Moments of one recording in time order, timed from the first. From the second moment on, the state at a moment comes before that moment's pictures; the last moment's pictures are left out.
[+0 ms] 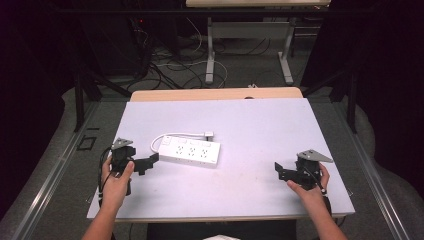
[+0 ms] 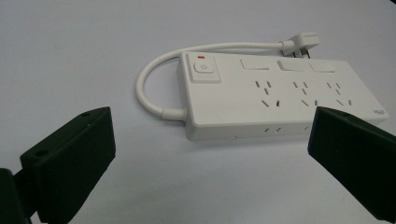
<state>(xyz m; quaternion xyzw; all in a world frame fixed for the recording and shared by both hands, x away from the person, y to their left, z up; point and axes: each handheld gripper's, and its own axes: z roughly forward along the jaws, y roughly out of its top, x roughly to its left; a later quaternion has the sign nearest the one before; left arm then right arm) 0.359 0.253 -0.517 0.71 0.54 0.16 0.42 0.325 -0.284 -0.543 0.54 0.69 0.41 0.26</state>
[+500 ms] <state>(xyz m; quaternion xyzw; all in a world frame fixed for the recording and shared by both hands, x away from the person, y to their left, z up) 0.354 0.264 -0.527 0.71 0.55 0.17 0.42 0.325 -0.285 -0.543 0.53 0.69 0.41 0.26</state>
